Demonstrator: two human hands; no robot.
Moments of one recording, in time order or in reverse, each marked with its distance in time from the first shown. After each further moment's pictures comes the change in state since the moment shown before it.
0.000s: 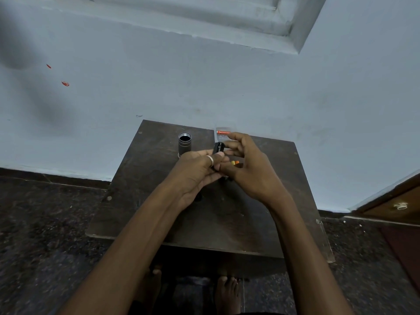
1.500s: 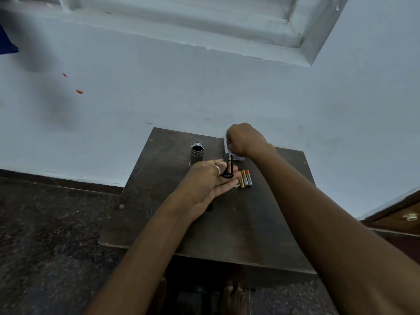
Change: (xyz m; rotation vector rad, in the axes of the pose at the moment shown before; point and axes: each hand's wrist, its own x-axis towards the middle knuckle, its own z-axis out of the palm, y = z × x) left_hand -0.001 0.007 -0.001 -0.179 0.015 -0.099; right_hand 0.141 0.019 0.013 -0.954 -0.169 0.026
